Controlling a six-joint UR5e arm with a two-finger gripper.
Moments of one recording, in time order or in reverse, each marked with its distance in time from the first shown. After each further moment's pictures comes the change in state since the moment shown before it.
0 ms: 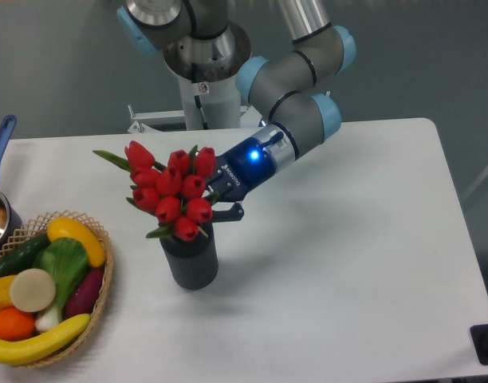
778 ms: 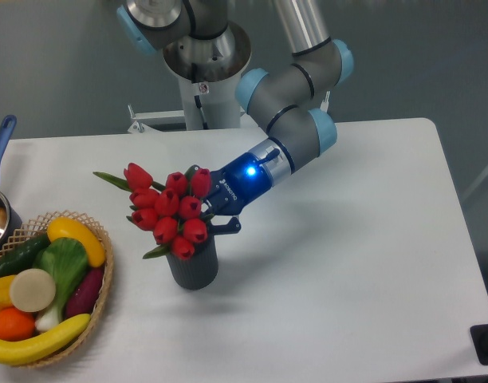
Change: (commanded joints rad) arm -0.002 -0.046 -0.011 0.002 0.000 0.066
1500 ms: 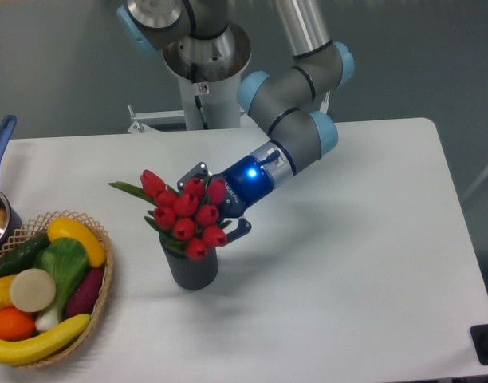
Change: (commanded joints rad) arm 0.012 0.023 0.014 0.003 0.029 0.015
